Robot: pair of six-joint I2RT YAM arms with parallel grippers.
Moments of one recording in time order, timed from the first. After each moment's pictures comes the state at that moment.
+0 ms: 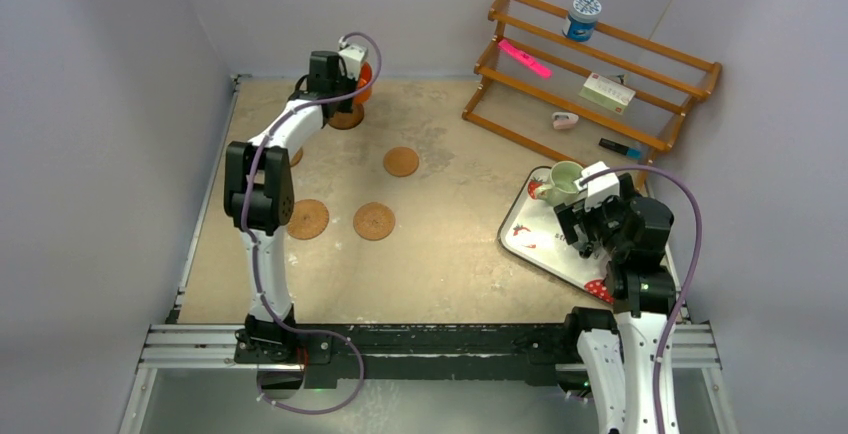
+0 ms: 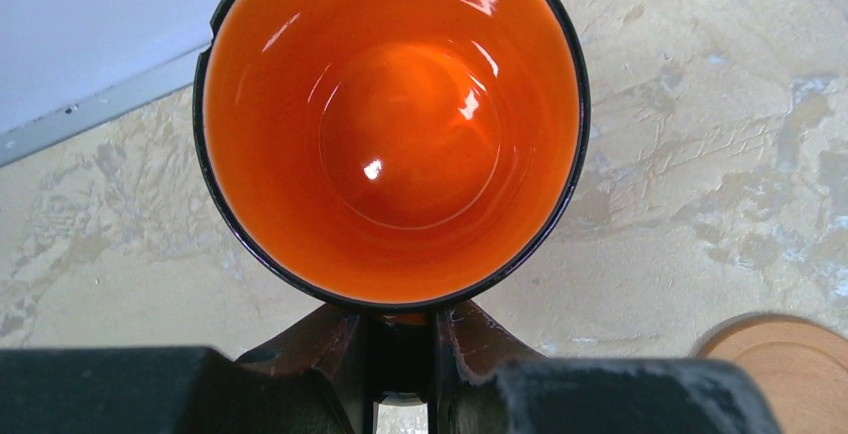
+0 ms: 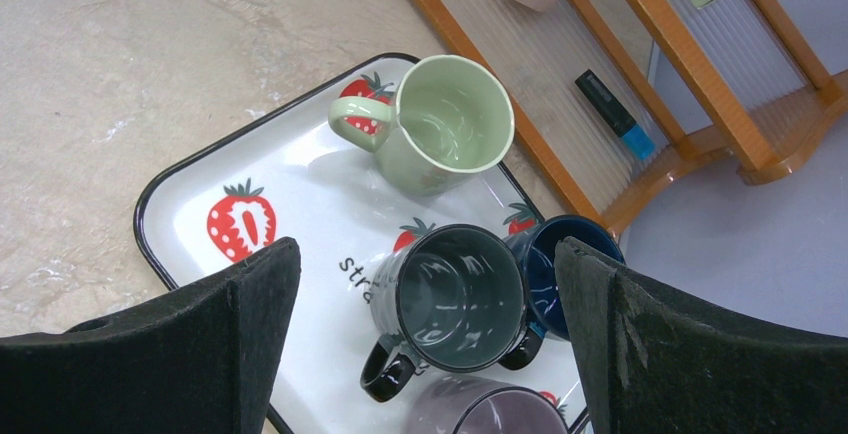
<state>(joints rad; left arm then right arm) -0.16 2.14 1.75 -0.17 0.04 0.22 -0.12 0.50 0.68 -0.59 -0.28 -0.49</state>
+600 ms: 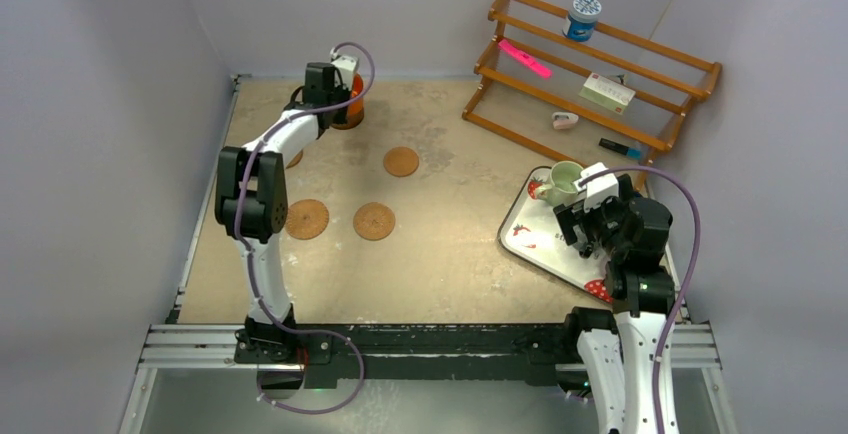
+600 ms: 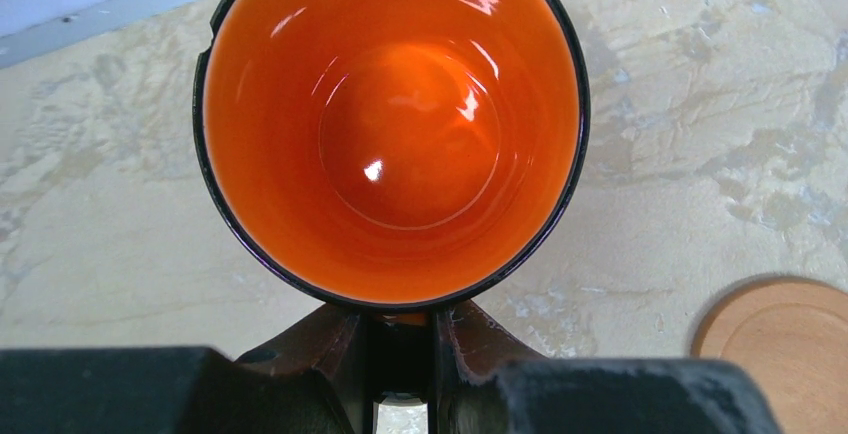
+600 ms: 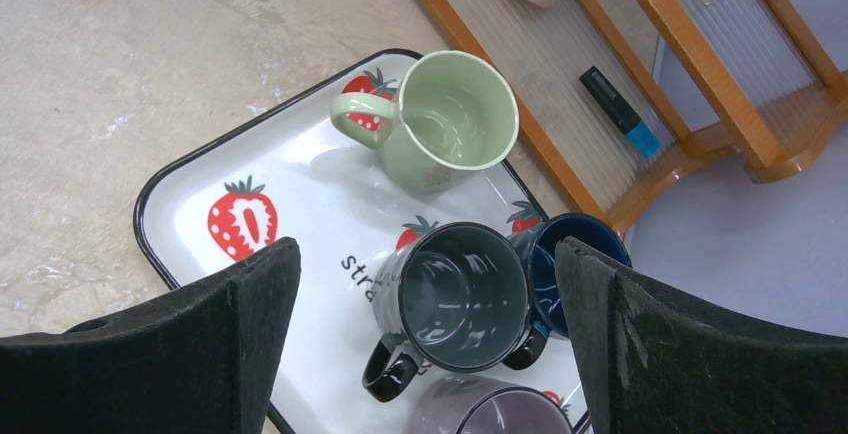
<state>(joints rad) -0.16 2.07 1.60 -0.15 -0.01 0.17 -0.12 0.50 0.67 -0.58 -0.28 -0.49</state>
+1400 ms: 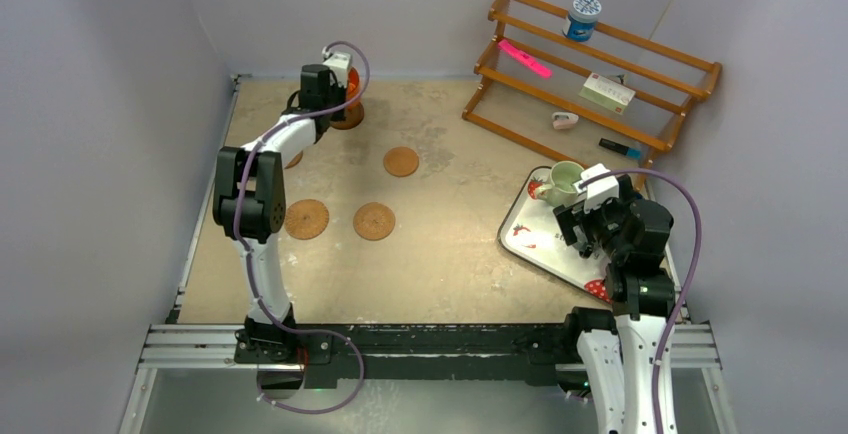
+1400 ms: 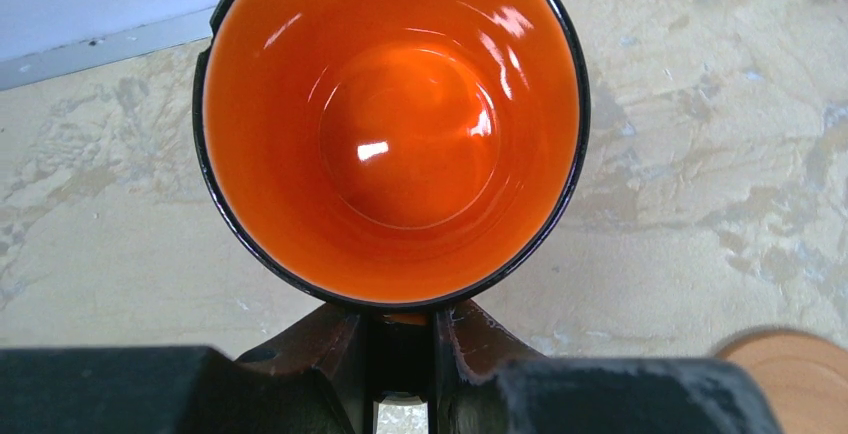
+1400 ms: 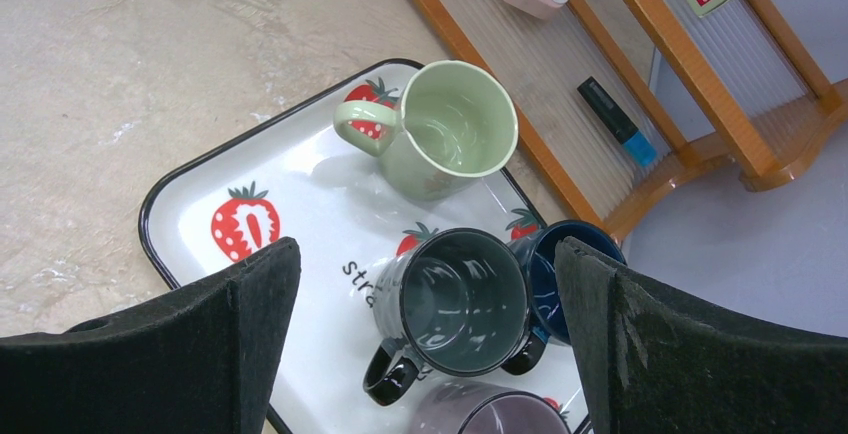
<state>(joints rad) -0.14 2.05 1.53 0.00 0.00 0.13 -0.12 0.48 0.66 -0.58 -0.29 -0.49</state>
